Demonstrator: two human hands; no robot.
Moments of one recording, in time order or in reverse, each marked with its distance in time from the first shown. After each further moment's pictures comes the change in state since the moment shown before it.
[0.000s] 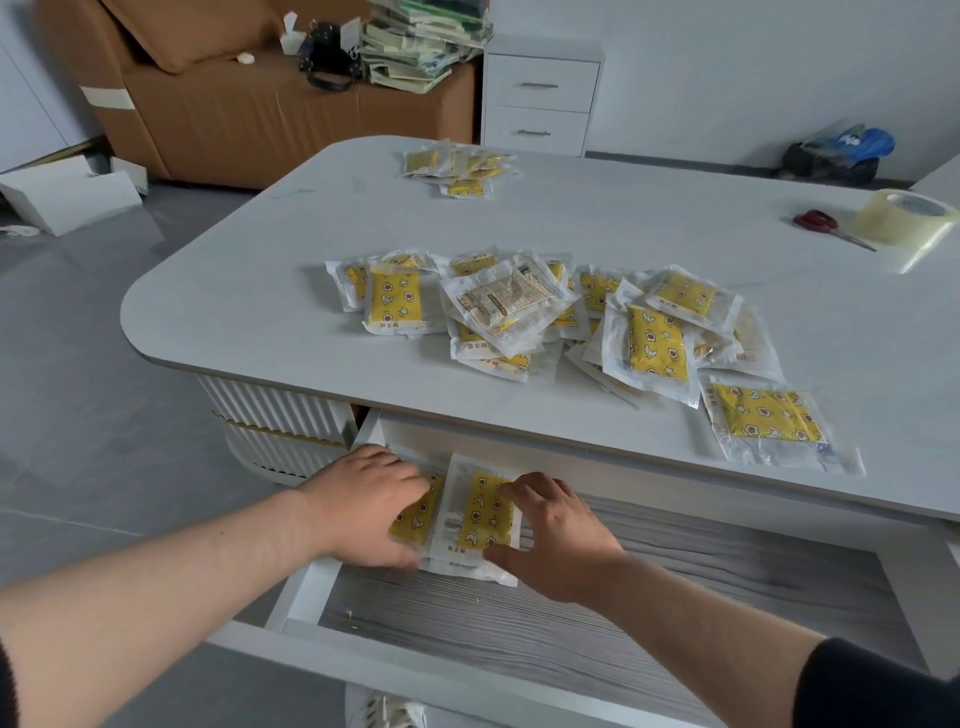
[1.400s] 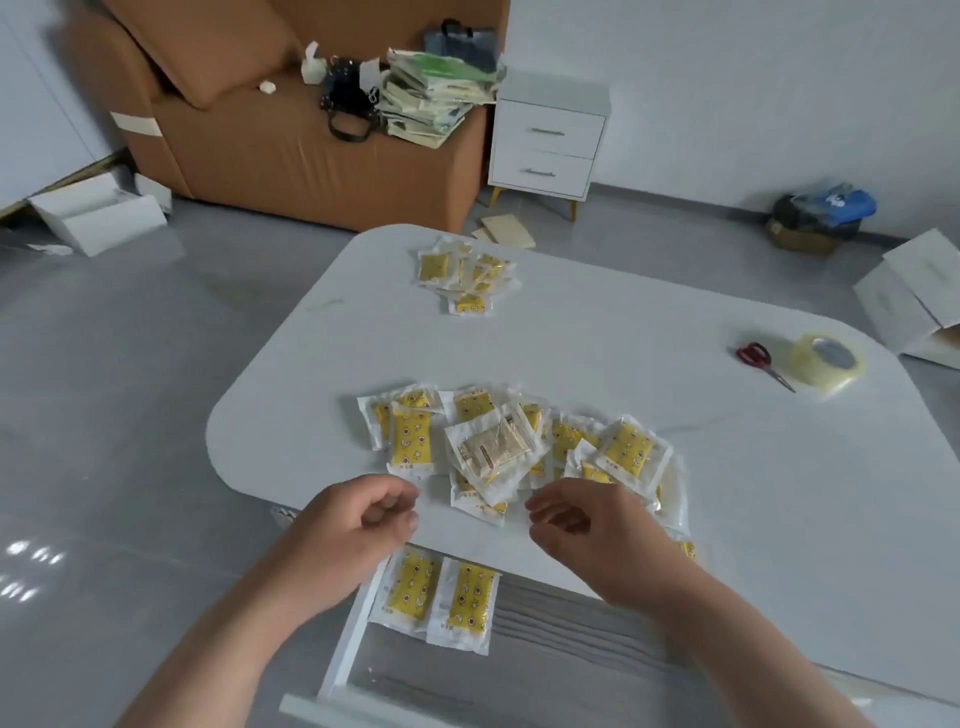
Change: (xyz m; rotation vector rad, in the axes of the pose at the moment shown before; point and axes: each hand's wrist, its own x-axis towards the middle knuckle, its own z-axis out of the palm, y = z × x) left_hand -0.128 -0.021 -0.245 -1.311 0.333 -0.401; right_hand -0.055 -0.100 -0.307 0.472 0.030 0.099
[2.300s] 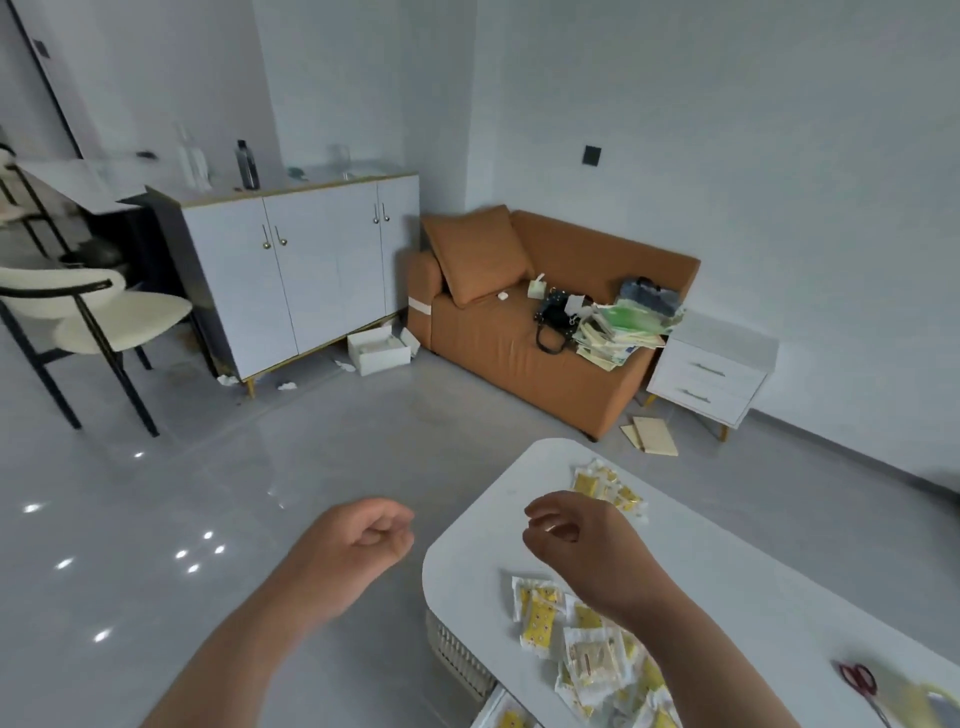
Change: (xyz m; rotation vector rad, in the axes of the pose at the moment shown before) left_hand -0.247 0.239 -0.278 -0.193 0.515 -0.067; right_hand -0.085 -0.409 -0.147 0.038 -0.155 -0.360
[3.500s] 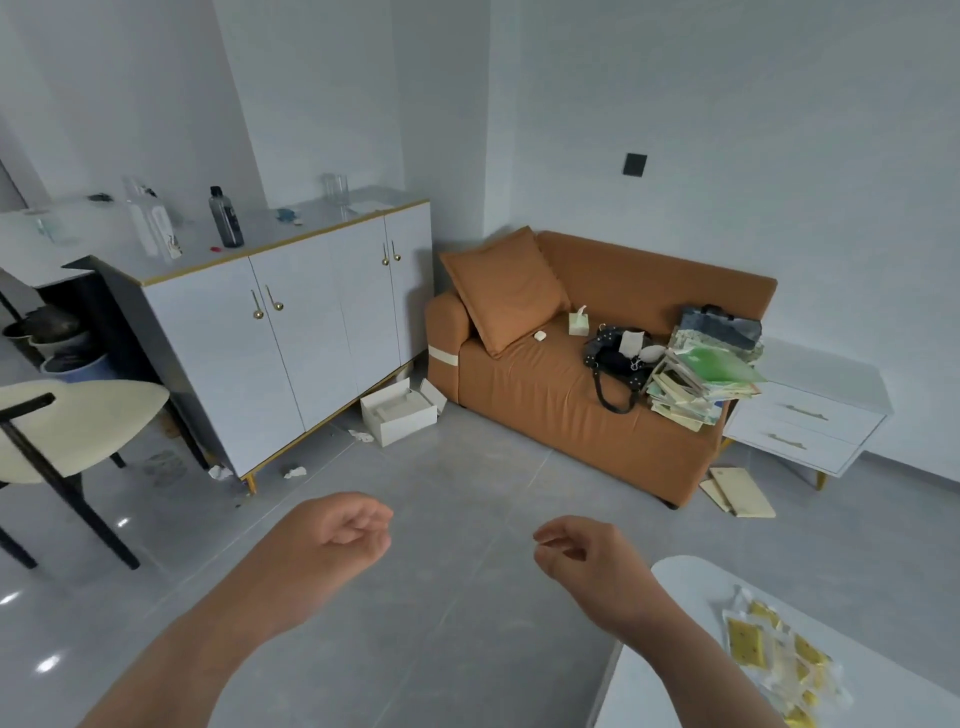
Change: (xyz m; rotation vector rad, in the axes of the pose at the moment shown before) left_hand 0.422 -0.035 -0.283 0.075 -0.038 0.027; right_hand 0.462 -0.104 0.132 0.042 0.038 0.106
